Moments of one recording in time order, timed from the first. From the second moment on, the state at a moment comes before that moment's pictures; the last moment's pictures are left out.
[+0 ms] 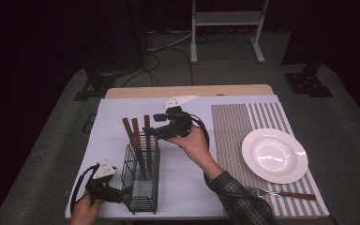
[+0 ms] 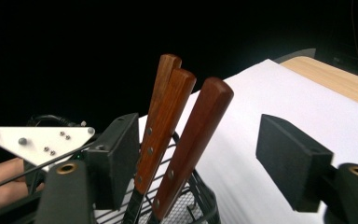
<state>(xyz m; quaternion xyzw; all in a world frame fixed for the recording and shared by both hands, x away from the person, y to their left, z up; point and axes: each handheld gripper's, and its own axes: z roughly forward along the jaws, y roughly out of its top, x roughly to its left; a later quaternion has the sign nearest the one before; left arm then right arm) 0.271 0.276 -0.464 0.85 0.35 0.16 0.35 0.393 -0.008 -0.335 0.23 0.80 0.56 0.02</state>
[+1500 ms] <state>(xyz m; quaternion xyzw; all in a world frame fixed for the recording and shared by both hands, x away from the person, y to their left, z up) 0.271 0.276 -0.463 0.85 0.35 0.16 0.35 0.380 -0.005 -0.331 0.20 0.76 0.61 -0.05</state>
